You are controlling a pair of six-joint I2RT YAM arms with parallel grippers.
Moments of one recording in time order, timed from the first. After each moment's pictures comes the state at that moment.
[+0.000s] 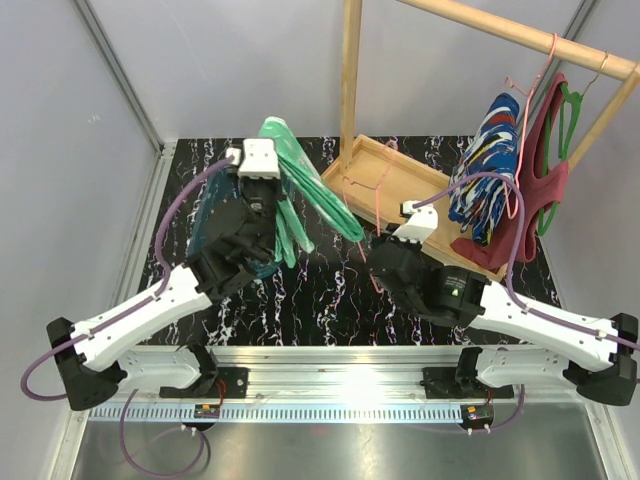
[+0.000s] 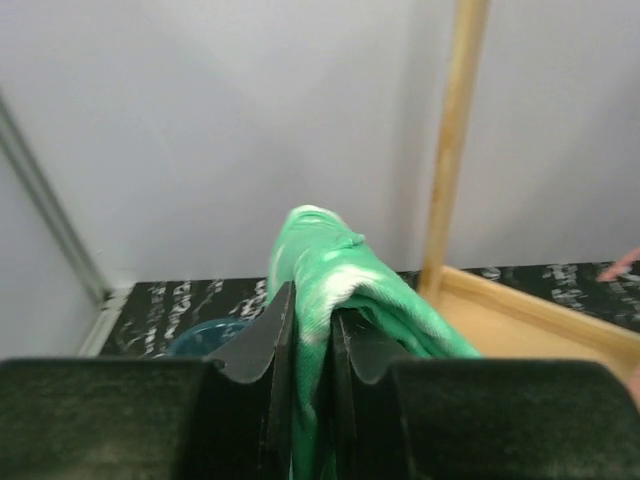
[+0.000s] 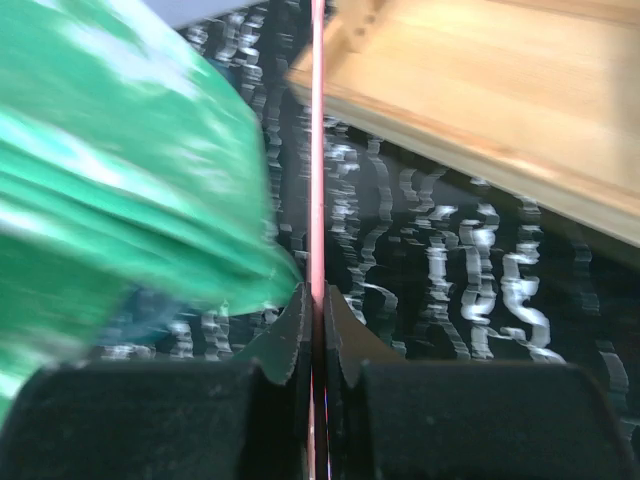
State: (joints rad) left arm -1.00 1.14 1.17 0.37 -0.94 0.34; right arm 1.17 1.10 1.09 -0.56 0.95 0.86
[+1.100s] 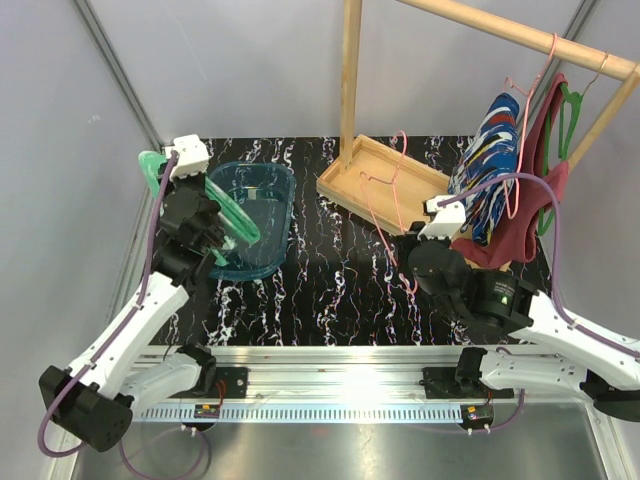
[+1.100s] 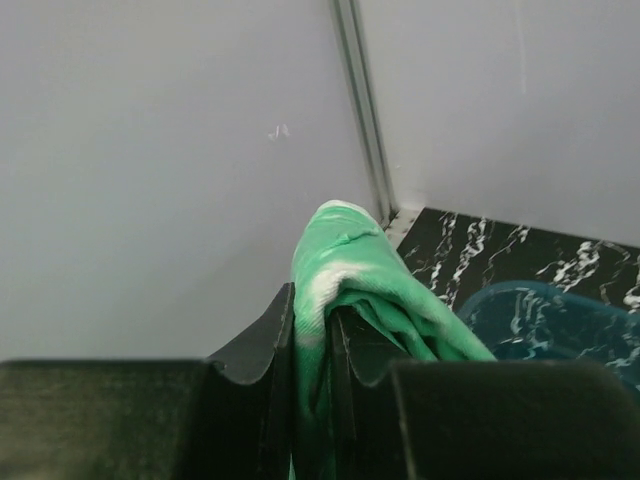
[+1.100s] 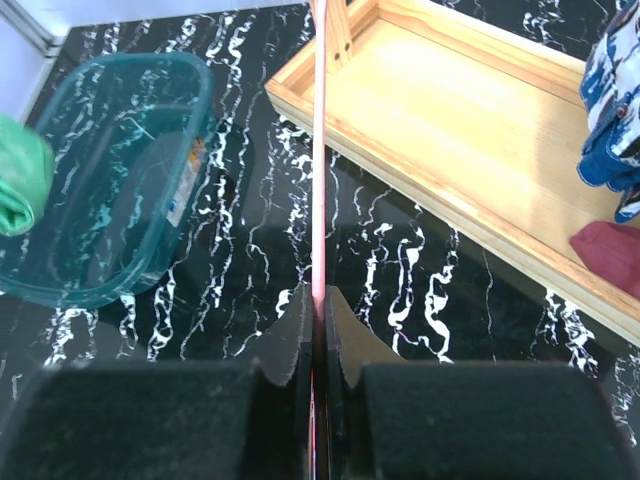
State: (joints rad) left arm -0.47 1.00 0.97 0.28 -1.01 0.46; right arm 1.14 0.92 1.12 -0.68 0.90 0.61
